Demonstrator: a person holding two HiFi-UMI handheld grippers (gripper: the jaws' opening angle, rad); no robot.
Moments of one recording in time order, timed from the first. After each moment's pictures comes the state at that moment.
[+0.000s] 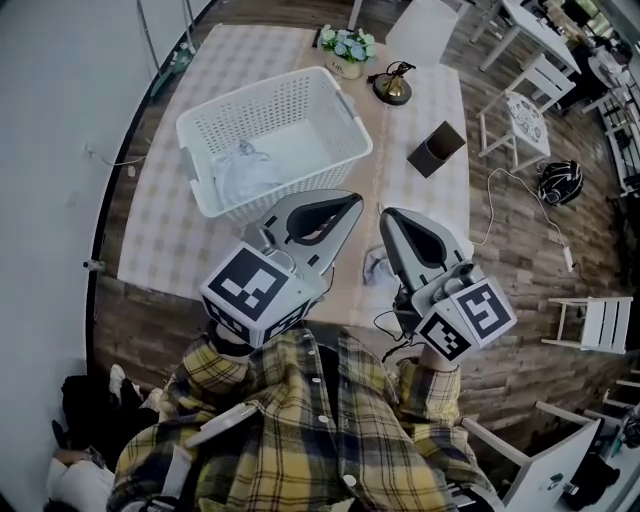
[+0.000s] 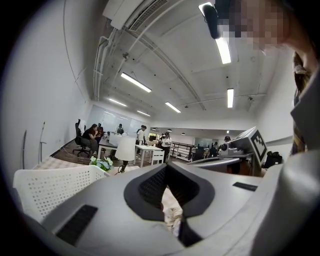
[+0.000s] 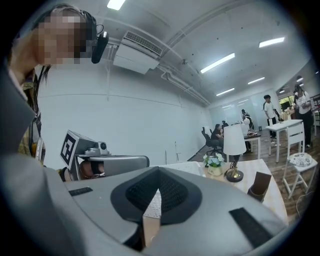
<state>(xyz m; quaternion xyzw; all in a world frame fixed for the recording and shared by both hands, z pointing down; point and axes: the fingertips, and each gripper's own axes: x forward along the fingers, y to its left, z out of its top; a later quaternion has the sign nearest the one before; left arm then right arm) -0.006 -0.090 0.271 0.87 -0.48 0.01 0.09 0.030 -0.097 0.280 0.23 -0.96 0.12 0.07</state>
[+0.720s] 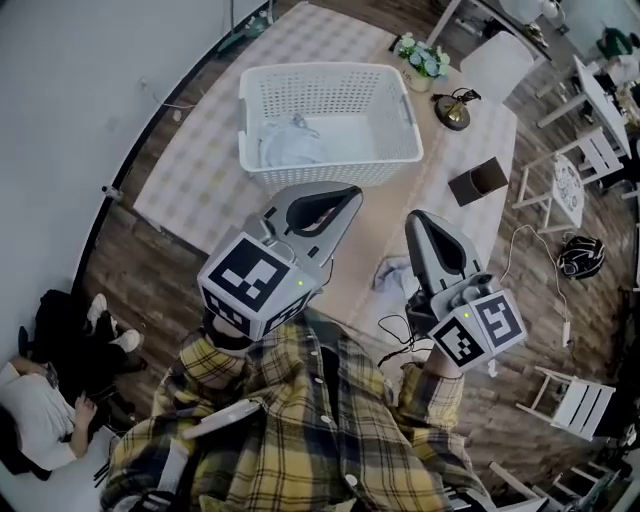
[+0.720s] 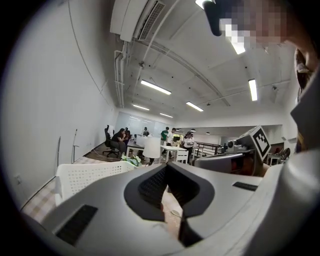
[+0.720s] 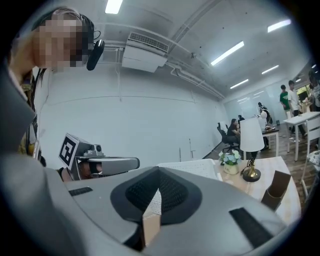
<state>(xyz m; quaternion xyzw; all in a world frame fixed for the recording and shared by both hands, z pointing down) -0.047 -0.071 0.286 0.79 -0.61 0.02 0.10 0.019 -0.104 0.289 0.14 -0.98 0.12 0.07</state>
